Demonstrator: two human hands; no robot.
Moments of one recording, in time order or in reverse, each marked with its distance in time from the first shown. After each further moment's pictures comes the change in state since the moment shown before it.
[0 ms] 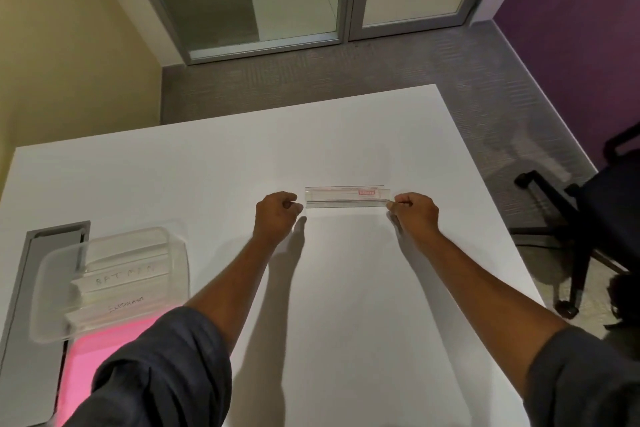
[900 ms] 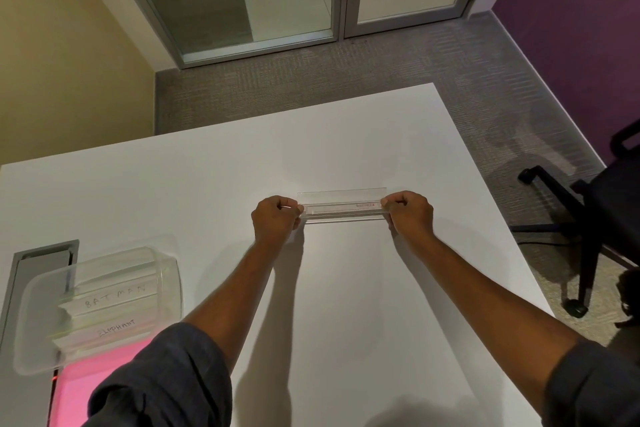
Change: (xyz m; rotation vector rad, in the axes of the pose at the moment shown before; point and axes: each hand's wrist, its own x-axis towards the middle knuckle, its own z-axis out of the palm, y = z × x) left_hand 0.022 0.014 0.021 -0.248 0.099 -0.135; right_hand 0.025 -0.004 0.011 -0.086 -0.002 -0.010
